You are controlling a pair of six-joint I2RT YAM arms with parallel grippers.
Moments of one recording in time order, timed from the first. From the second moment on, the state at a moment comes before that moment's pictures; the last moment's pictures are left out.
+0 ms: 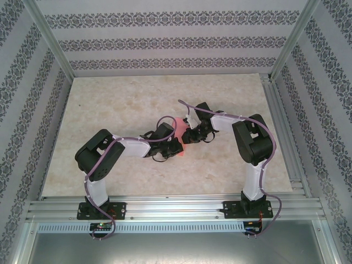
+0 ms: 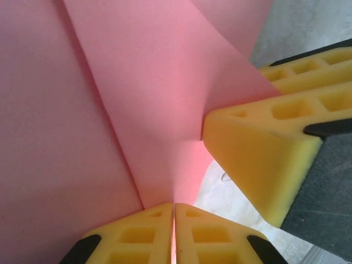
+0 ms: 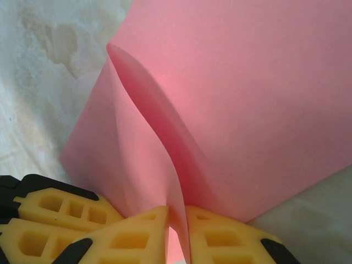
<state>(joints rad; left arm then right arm) -0.74 1.87 0.91 0.09 0.33 -1.12 0.42 1.99 1.18 -0.49 -0.64 0.08</state>
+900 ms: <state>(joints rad) -0.73 1.83 1.03 0.03 0.33 -1.05 0.35 1.67 0.95 -0.37 -0.55 0.25</state>
